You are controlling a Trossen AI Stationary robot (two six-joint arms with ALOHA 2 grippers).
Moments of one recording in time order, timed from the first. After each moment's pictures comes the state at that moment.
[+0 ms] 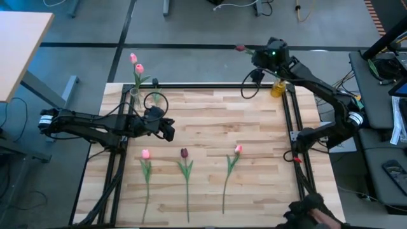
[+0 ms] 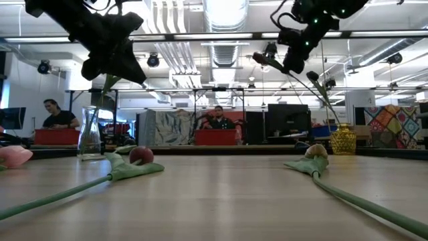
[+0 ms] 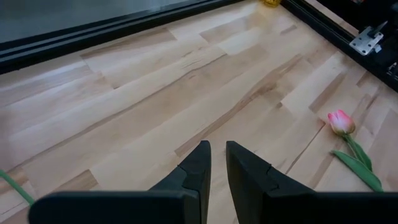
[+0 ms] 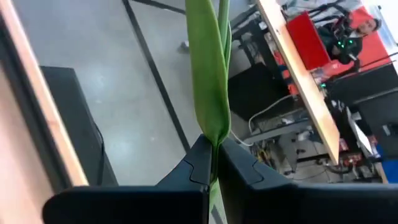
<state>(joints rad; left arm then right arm) -0.02 0.99 0.67 -0.38 -0.52 -0.74 -0.90 1.38 1.21 -0.29 0.21 -0.81</state>
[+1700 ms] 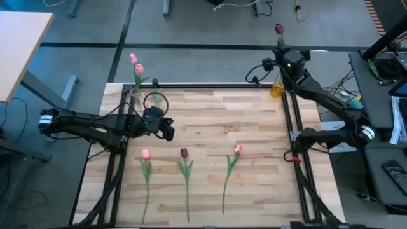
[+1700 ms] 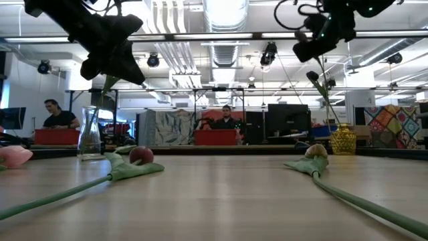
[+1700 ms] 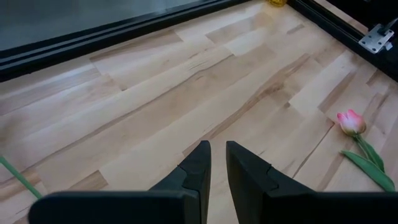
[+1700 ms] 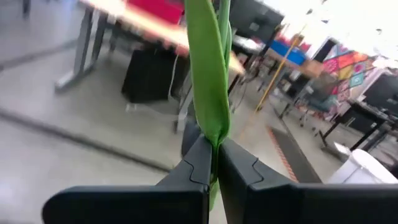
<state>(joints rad) -0.02 0.99 0.67 -0.40 -0.54 -0.73 -0.87 1.15 0.95 0.05 0.74 -0.33</state>
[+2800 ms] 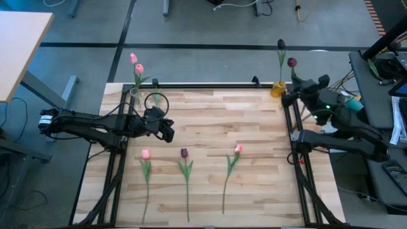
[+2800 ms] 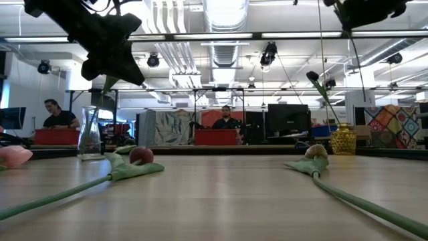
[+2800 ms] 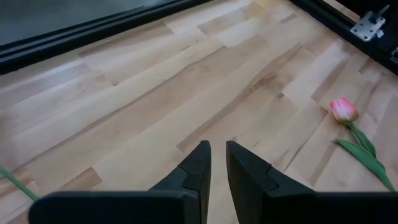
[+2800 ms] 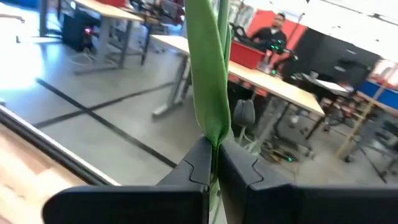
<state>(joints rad) -0.02 0.99 0.67 -0.41 -0.49 -0.71 -0.40 0.44 0.78 -0.43 0.77 -0.26</state>
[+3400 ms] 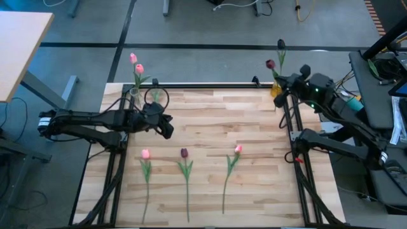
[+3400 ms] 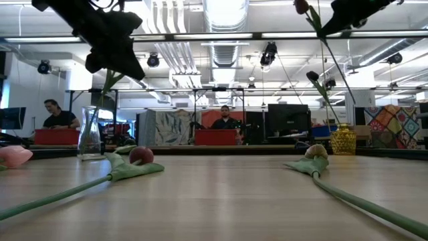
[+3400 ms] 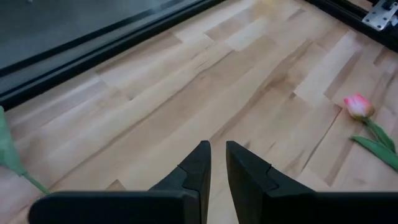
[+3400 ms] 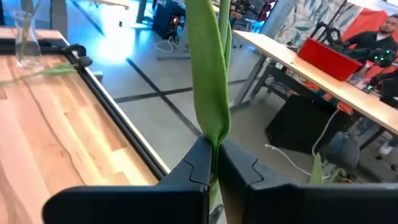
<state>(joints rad) 0.05 0.99 0.74 -0.49 -0.46 -0.58 -0.72 0.69 0.87 -0.44 0.12 -0.35</state>
